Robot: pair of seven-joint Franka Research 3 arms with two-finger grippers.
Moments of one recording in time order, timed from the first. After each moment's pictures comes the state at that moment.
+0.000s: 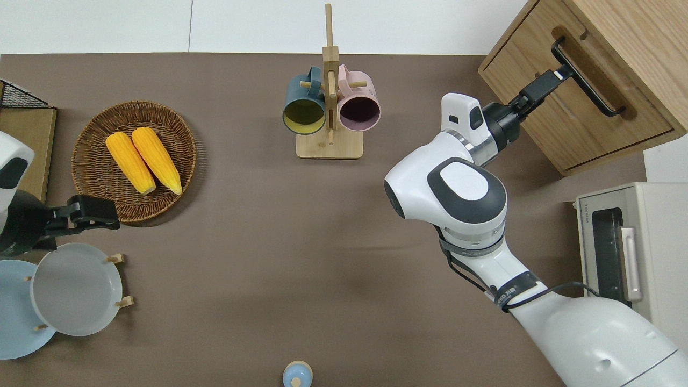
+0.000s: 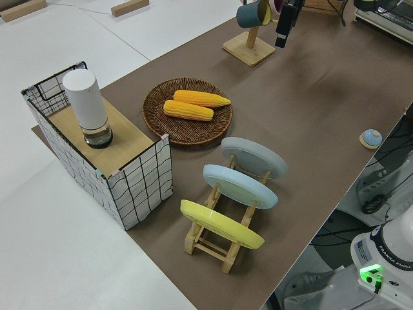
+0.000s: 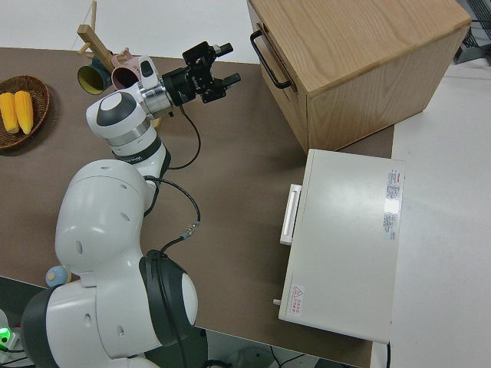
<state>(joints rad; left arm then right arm) 0.02 -0.13 -0.07 -1.71 -0.04 1.56 -0.33 0.09 0.46 0.32 -1.68 -1.78 1.69 0.45</state>
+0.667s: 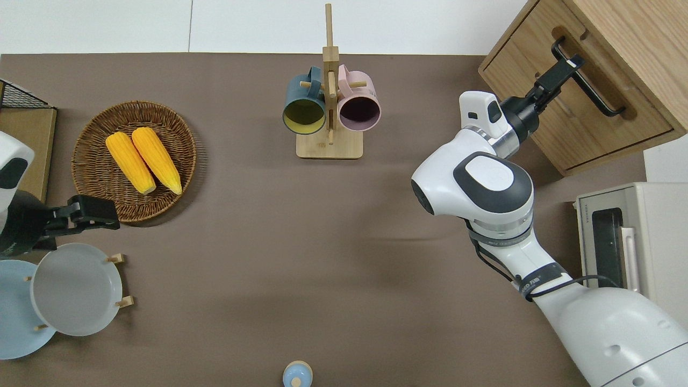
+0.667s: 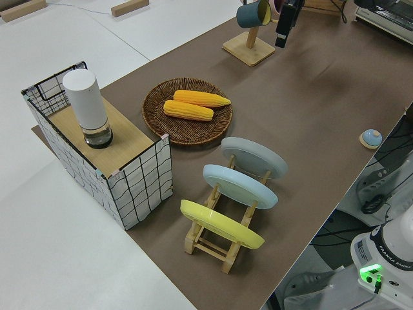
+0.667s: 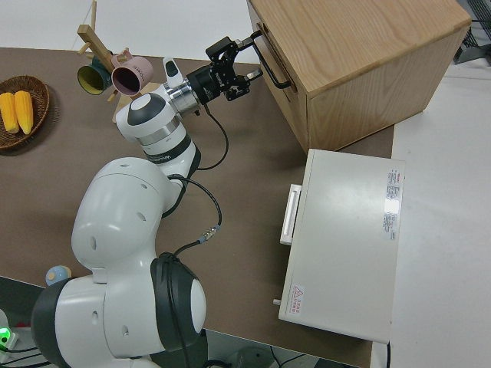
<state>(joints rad) 0.02 -0.13 -0.07 -1.71 -0.04 1.56 -0.33 0.09 0.46 0.20 -1.70 -1.87 1.84 0.42</state>
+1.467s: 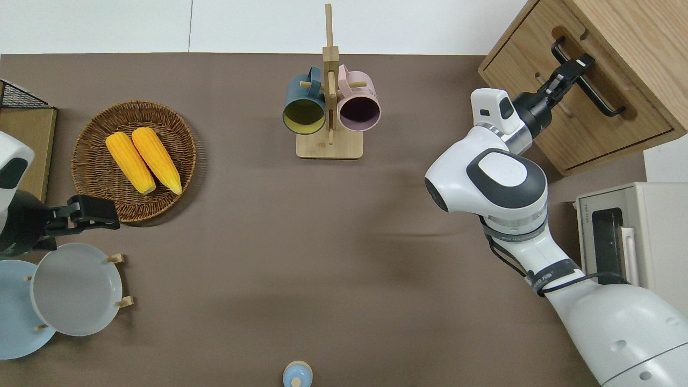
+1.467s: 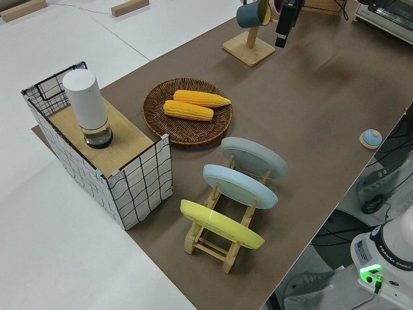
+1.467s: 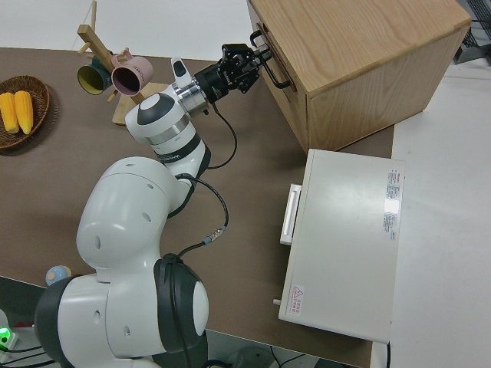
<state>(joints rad) 0.02 -0.13 -0.07 -1.71 -0.04 1.56 -0.33 0.09 0.46 0.17 -1.71 -1.91 1.87 0.45</state>
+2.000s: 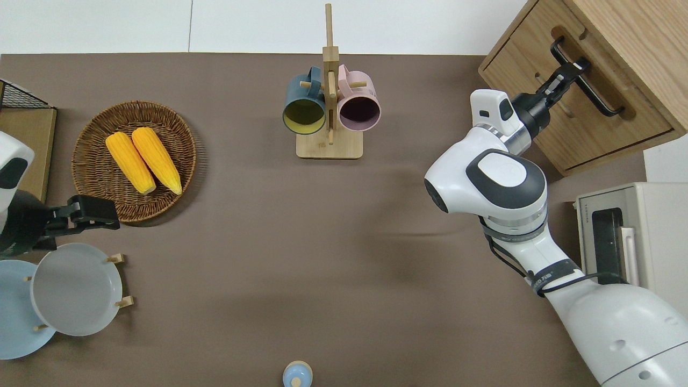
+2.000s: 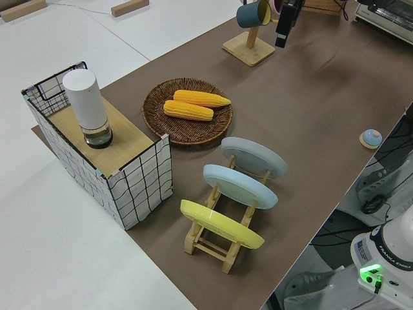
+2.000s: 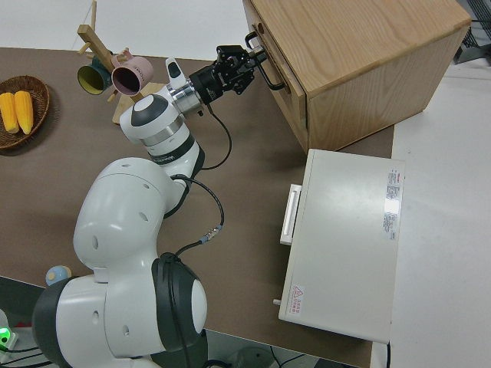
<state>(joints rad) 0.02 -0.13 -0.07 -1.71 -0.04 1.56 -0.33 0.09 0.46 0.22 -1.72 -1.89 1.81 0.45</state>
